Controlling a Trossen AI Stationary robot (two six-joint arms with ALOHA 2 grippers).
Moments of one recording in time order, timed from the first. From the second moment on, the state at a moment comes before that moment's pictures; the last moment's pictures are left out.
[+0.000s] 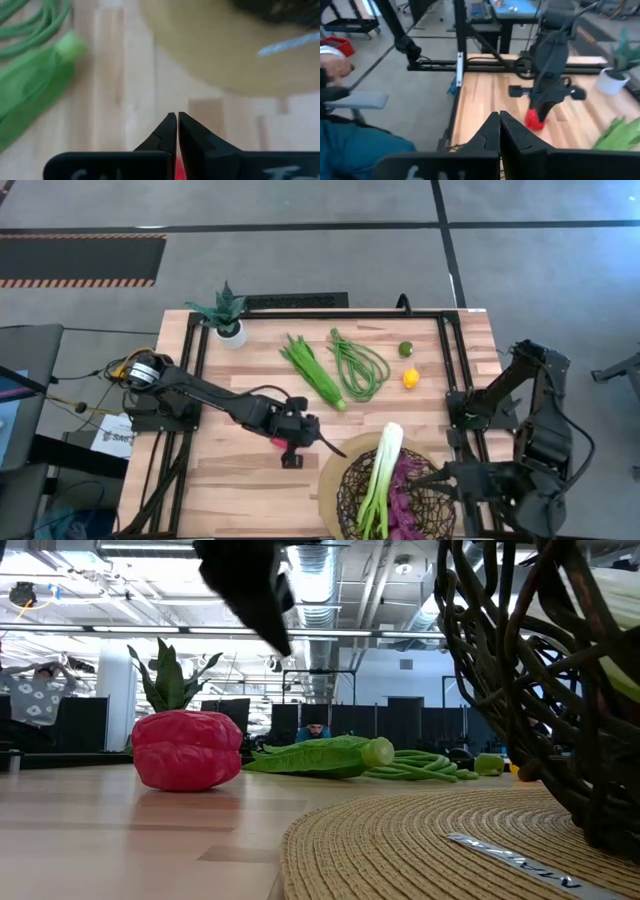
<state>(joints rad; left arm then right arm) -0.31 1.74 1.34 -0.65 -0.14 -0.21 1.11 1.43 1.61 -0.79 1.00 0.55</state>
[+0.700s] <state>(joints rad) -0.37 1.99 1.34 -0.30 0.01 -0.20 1.14 1.40 1.61 -0.85 1.13 0.55</state>
